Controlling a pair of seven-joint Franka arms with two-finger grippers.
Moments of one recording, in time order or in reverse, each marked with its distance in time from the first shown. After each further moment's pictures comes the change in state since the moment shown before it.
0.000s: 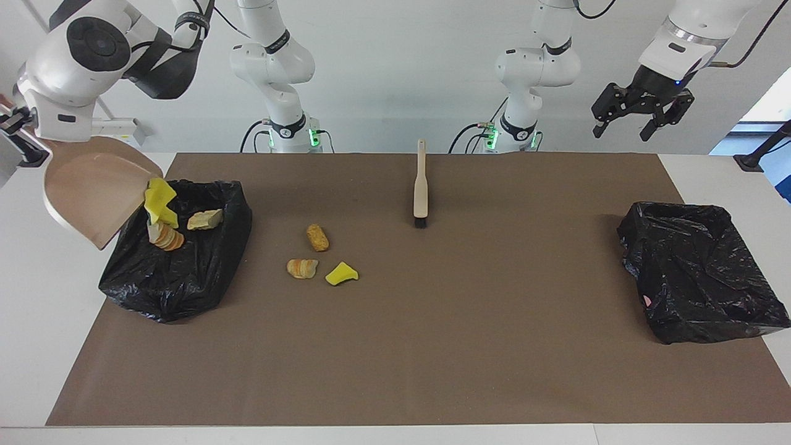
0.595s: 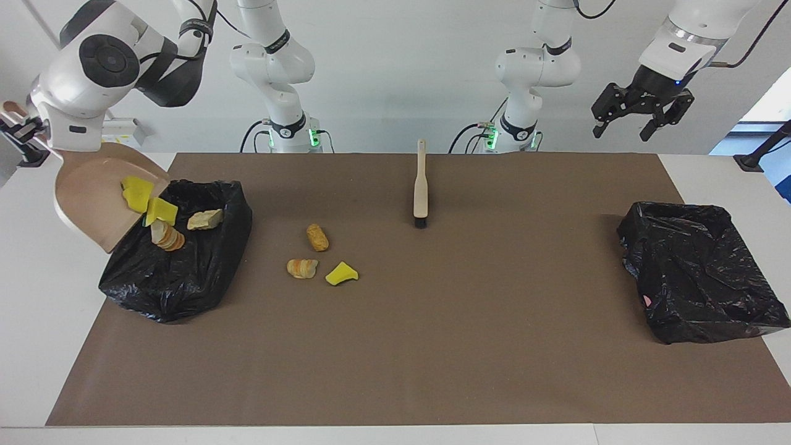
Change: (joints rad) left arm -0.009 0.000 0.032 0.000 0.000 0.002 -0.002; right arm 0.006 -0.003 0.005 -0.047 -0.025 -0.034 0.041
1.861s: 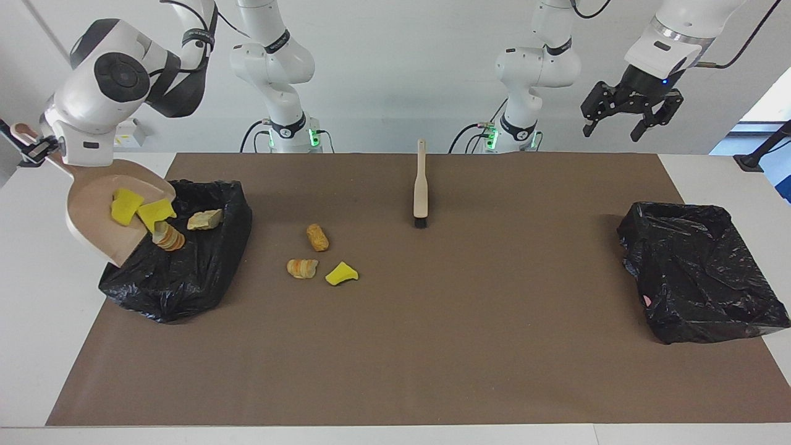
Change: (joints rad) left arm -0.056 0.000 0.008 0.001 0.000 0.002 0.001; right arm -0.012 -0.006 -0.003 -0.078 0.006 0.105 0.045
